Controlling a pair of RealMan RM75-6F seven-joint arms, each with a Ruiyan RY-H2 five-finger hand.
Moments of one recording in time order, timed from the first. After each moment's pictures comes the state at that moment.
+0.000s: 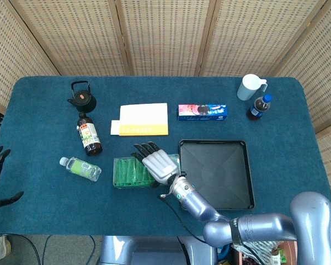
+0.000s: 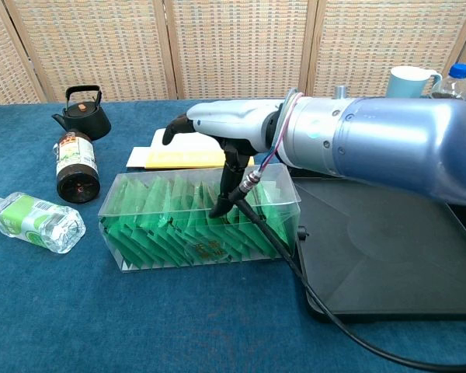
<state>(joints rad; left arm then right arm) -0.07 -1.00 -0.06 -1.79 1.45 1.48 0.05 1.09 -1.63 0.27 -1.74 -0.68 0.95 -0.70</state>
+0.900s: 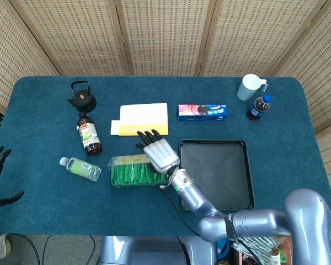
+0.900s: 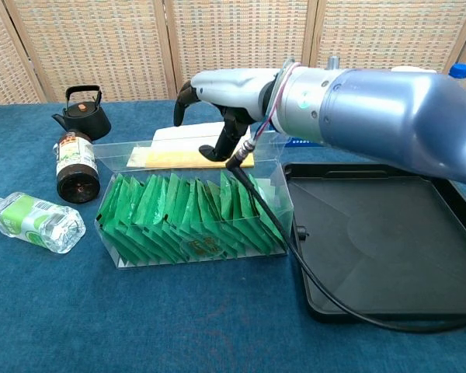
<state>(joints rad) -0.08 -0.99 -0.05 -1.78 1.44 1.45 0.03 1.14 -1.63 0.29 -1.69 -0.64 1.04 -0.72</state>
